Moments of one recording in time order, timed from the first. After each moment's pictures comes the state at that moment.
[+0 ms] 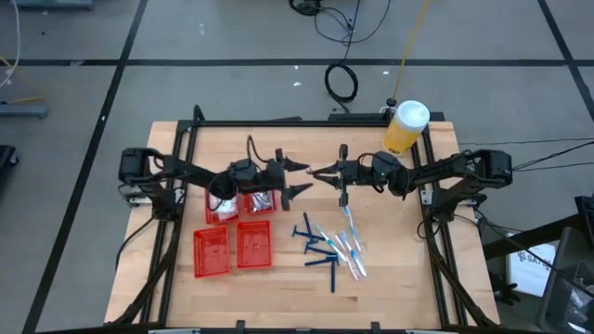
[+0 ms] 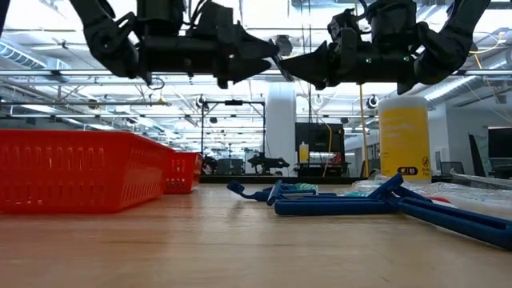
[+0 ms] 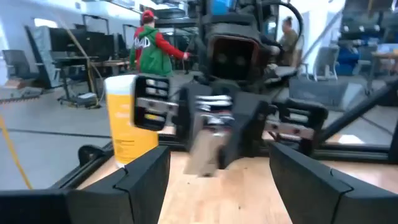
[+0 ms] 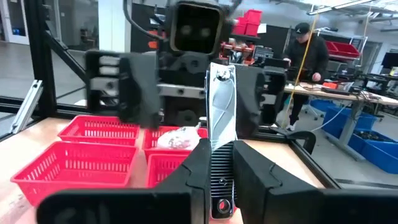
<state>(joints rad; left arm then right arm) 0.10 1.69 0.71 1.07 0.00 0.03 -0.23 1.49 0.50 1.08 -0.23 -0.12</state>
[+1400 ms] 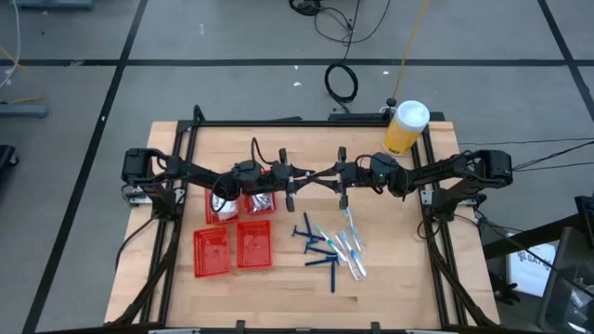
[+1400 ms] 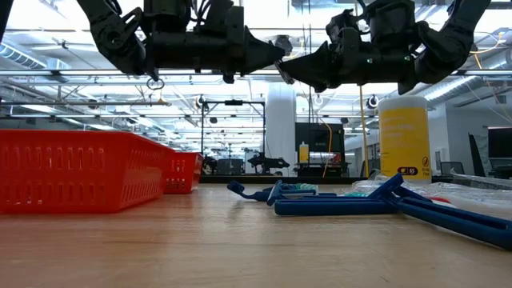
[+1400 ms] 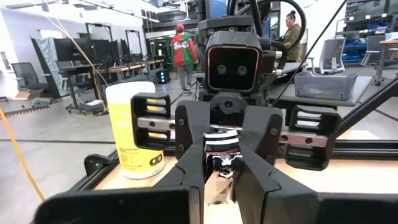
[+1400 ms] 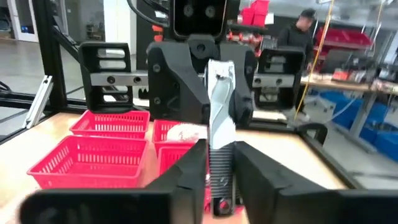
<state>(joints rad) 0.09 1.71 0.76 1.04 -0.03 0.09 -0.21 1.49 0.50 1.03 -0.24 -0.09</state>
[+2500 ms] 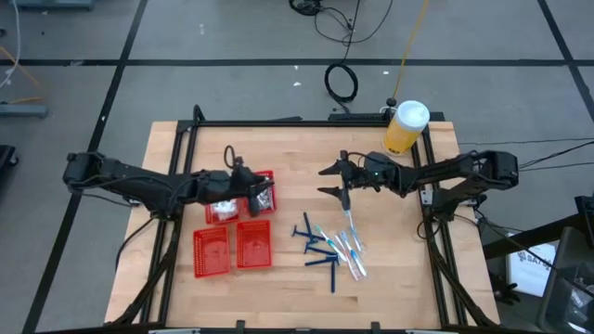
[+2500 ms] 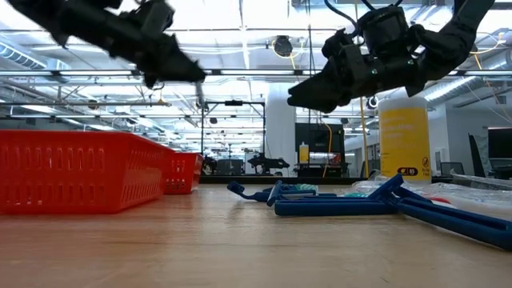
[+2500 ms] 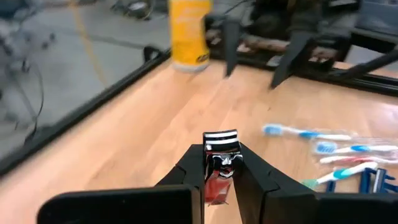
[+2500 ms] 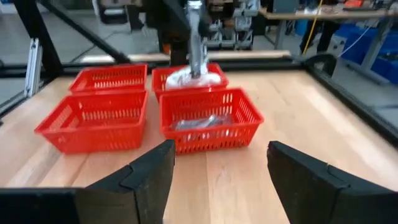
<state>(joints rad) -0.05 1.12 0.51 0.31 -0.37 -0.18 -0.24 1.43 0.49 0.75 -0.24 -0.02</state>
